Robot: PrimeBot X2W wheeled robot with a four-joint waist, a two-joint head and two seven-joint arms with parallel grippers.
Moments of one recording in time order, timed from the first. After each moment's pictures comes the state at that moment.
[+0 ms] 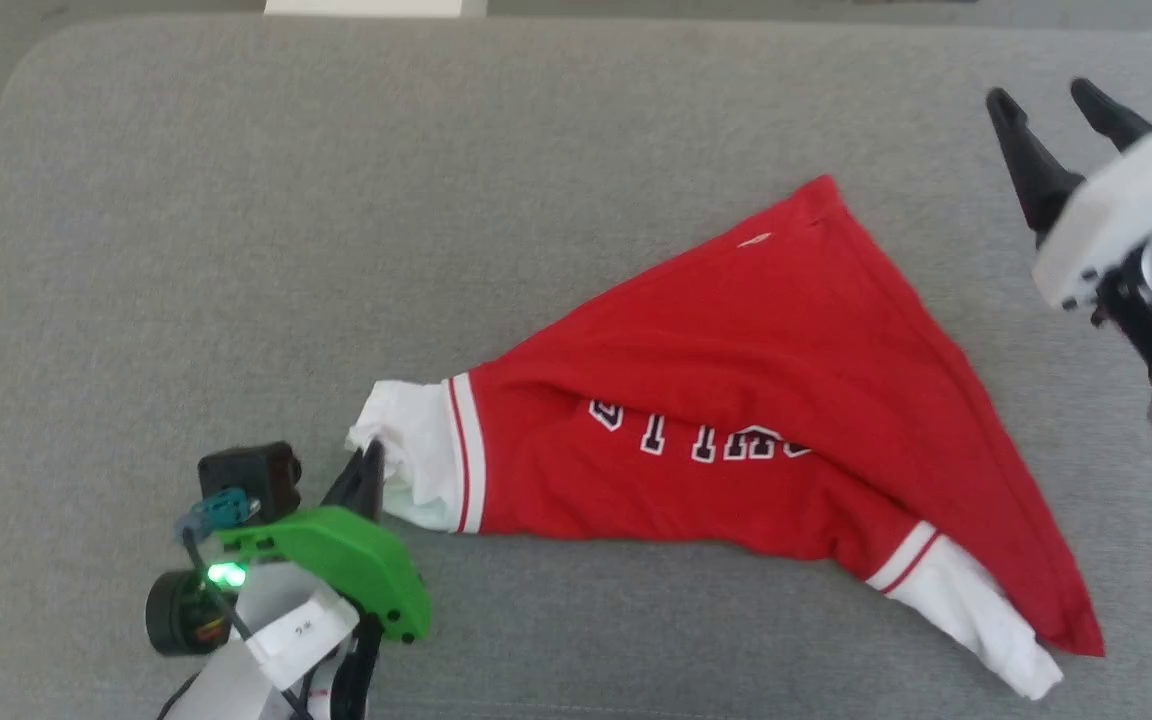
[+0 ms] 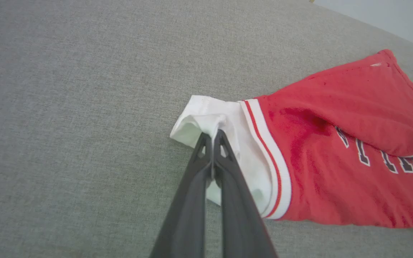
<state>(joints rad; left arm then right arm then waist) -0.12 0.33 -0.39 -0.09 -0.59 0.33 0.18 -0.65 -0.27 0.01 0.23 0.35 0.13 0.42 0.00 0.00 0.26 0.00</state>
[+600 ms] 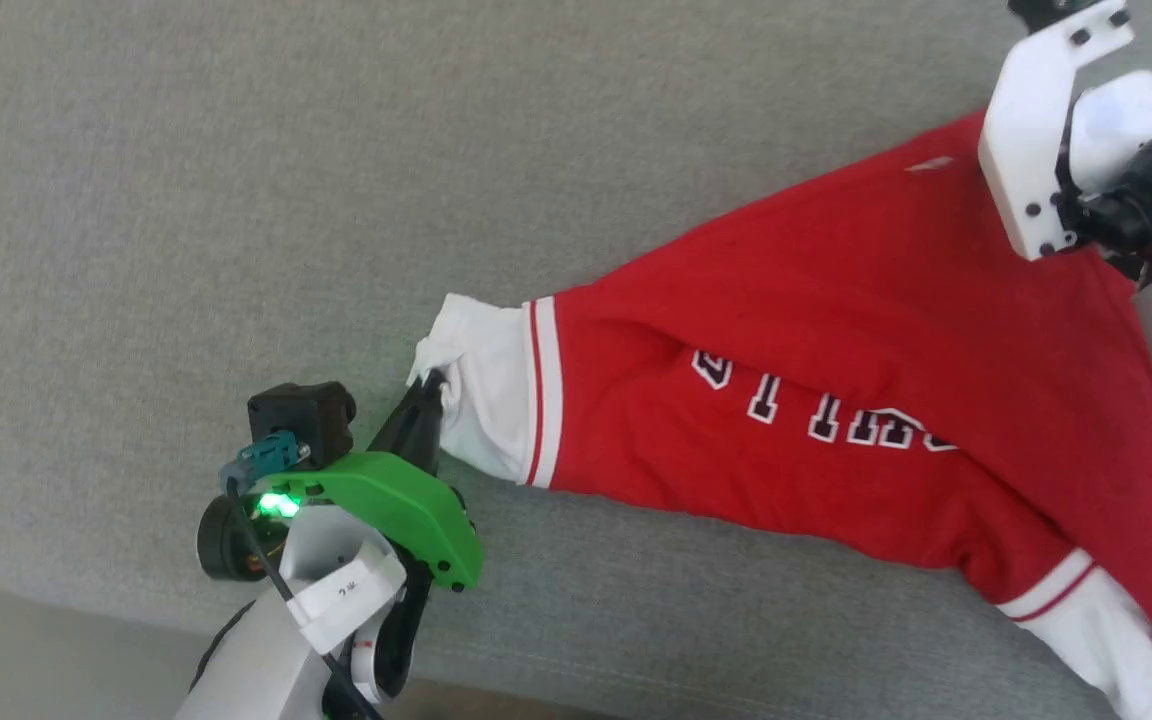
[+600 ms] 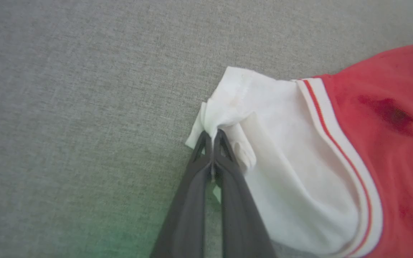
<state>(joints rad) -0.23 0.27 -0.44 -0.08 -0.58 0.30 0.16 -0.97 -0.35 0.30 0.47 0.19 0.13 1.03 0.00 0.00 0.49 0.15</state>
